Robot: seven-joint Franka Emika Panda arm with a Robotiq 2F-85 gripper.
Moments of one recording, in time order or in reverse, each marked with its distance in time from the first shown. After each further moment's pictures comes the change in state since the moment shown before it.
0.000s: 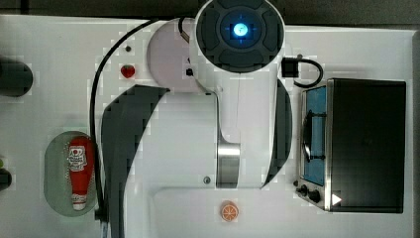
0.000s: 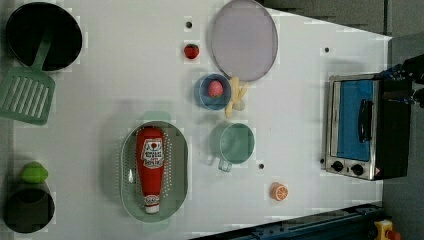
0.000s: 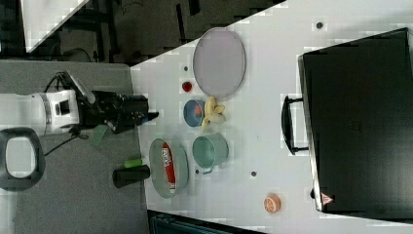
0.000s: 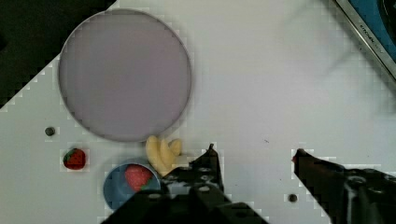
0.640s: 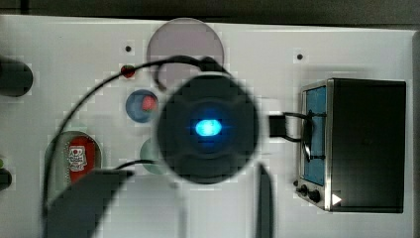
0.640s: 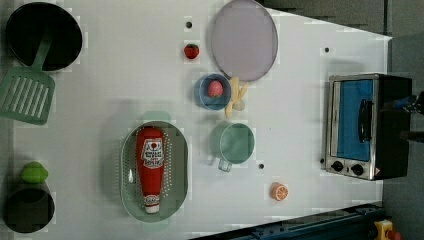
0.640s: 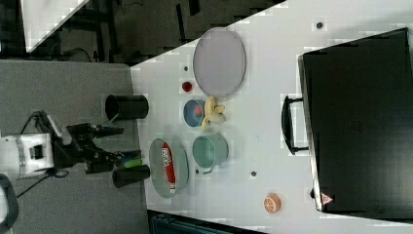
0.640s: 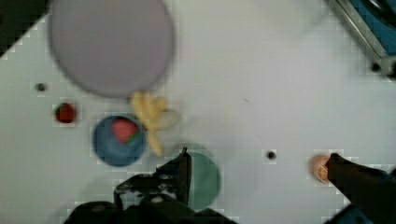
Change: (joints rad) arm -0.092 -0.220 0.147 -0.130 0.034 -0.073 0.000
